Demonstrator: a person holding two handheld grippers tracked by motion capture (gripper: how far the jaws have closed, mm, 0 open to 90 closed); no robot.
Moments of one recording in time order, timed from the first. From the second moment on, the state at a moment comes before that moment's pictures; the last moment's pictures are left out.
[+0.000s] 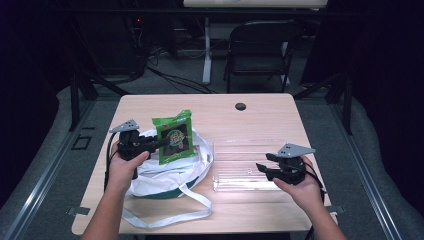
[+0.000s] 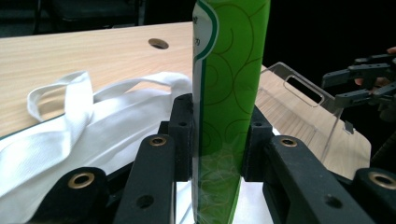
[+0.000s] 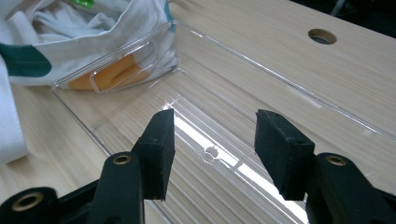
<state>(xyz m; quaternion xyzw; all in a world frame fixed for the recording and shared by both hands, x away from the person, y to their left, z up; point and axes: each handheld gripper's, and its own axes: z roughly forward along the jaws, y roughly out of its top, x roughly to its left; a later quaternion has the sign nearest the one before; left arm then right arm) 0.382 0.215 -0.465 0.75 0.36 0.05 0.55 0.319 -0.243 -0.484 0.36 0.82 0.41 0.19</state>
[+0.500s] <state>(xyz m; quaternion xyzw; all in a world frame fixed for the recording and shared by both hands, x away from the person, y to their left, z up) 0.387 0.194 -0.455 0.75 0.35 0.04 0.56 0.339 -0.233 -0.446 0.29 0.87 0.37 0.17</state>
